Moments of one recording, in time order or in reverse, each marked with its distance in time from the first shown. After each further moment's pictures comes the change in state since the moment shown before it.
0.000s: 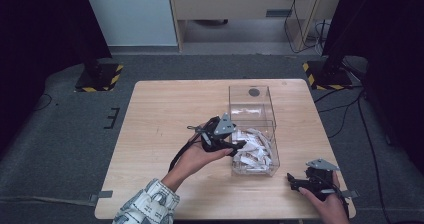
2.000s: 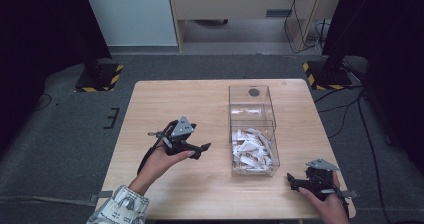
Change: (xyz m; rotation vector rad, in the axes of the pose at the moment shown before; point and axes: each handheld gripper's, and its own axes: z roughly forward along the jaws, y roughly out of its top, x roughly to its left) left arm 0.046 -0.073 -0.060 -0.014 0.093 -0.126; right arm 0.000 0.000 0.000 0.000 0.000 0.001
